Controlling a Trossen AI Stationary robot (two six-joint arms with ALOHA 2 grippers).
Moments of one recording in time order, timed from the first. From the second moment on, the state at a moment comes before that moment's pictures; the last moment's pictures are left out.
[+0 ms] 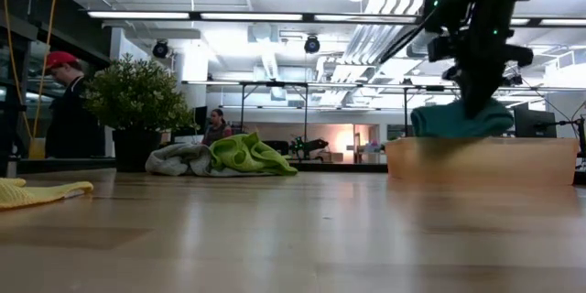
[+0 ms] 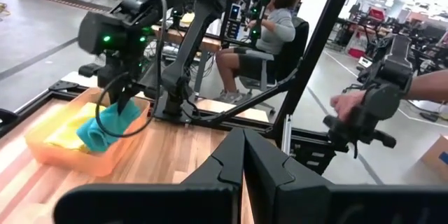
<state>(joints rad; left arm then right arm) -0.23 0.97 1.06 -0.22 -0.28 -0.29 -0.59 1.14 0.83 -0.99 -0.06 -0.51</state>
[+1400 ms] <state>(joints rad) -0.23 0.97 1.06 -0.27 -0.28 -0.31 -0.67 1.42 0.91 -0.92 0.10 -0.45</state>
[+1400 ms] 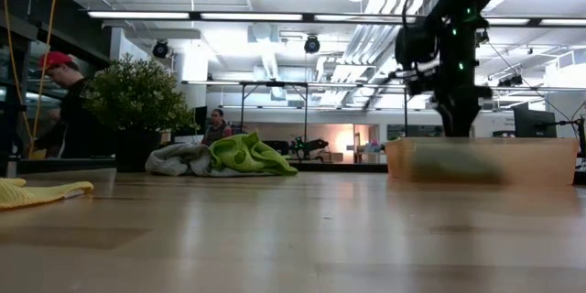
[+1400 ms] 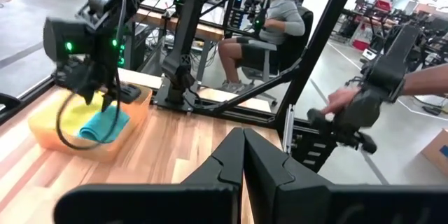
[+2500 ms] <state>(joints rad) -0.12 0.97 1.06 -0.30 -0.15 -0.07 0.02 0.90 0.54 0.29 0.16 0.61</state>
